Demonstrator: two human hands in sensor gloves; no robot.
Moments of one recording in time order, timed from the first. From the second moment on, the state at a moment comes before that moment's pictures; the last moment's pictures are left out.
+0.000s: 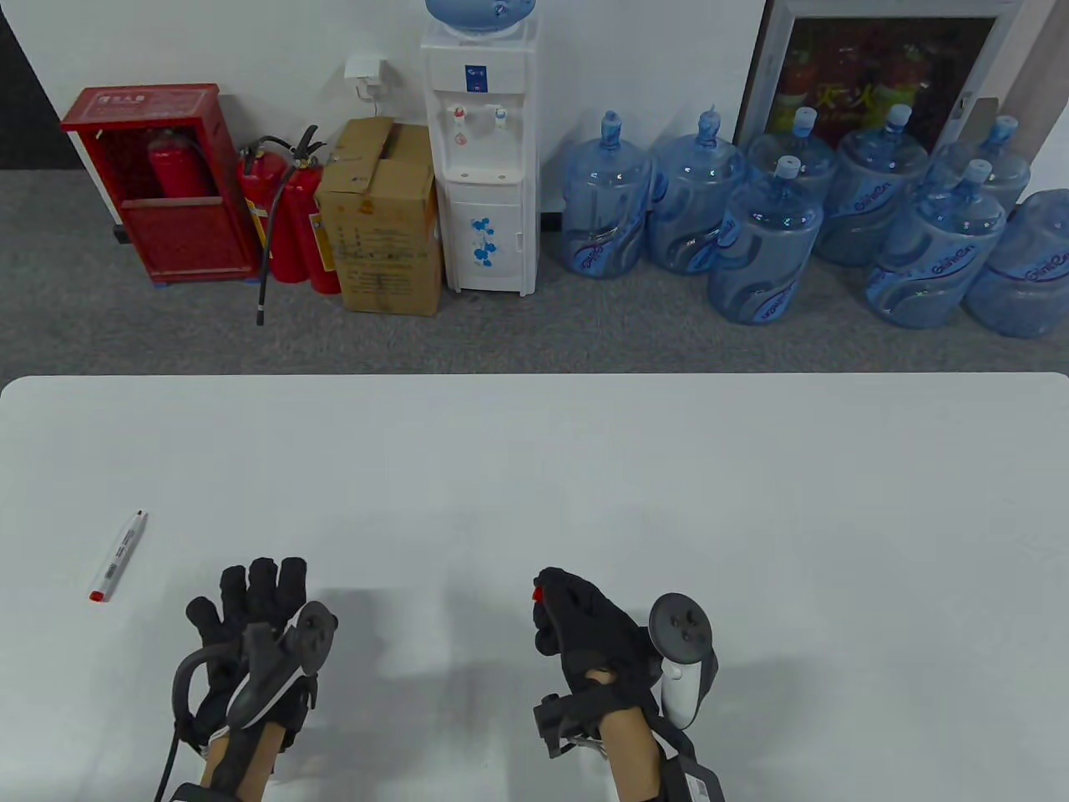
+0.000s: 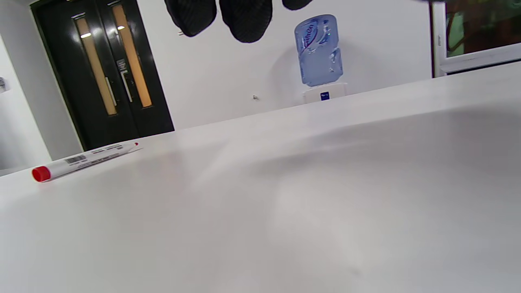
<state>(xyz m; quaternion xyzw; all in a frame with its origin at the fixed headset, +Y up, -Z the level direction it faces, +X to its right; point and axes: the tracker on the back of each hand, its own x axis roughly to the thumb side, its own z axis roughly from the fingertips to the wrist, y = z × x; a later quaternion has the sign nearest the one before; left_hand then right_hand) -0.300 -0.760 -0.311 0.00 0.10 -0.11 0.99 0.082 -0.776 -0.313 -0.05 0.05 0.73 0.69</state>
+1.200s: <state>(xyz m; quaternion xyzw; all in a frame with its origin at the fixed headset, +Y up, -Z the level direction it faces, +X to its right) -0.502 -0.753 -0.410 -0.09 0.34 -0.14 0.92 0.087 -0.777 -0.323 -0.07 -0.02 0.77 0.64</state>
